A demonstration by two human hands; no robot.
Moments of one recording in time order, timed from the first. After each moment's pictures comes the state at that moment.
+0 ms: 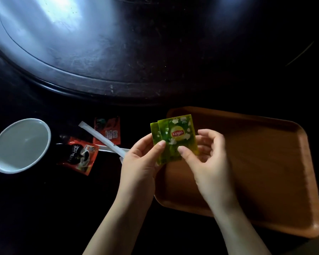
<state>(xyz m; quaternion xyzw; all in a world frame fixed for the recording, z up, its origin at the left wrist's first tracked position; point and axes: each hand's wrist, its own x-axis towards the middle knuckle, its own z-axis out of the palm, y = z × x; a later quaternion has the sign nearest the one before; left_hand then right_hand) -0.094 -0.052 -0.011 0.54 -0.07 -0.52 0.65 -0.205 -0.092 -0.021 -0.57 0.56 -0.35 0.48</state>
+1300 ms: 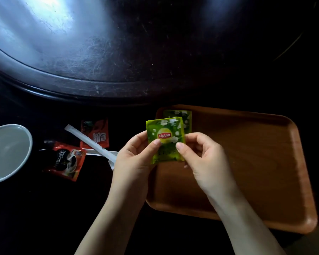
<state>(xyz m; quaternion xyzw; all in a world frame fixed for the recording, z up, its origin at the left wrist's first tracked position) -0.099 -0.062 -0.014 0.57 -0.10 -0.52 0.63 -0.216 -0.107 -0.017 -0.57 0.52 -0.29 0.56</state>
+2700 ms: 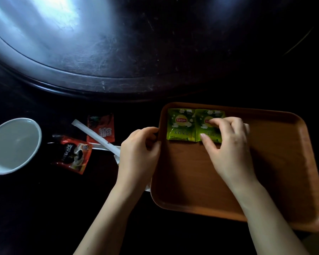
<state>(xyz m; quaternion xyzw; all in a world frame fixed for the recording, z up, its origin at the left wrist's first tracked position) -0.084 -0.064 -0.028 0.79 -0.47 -0.18 0.36 -0.245 -0.135 -0.048 -0.77 0.58 -0.21 0.16</state>
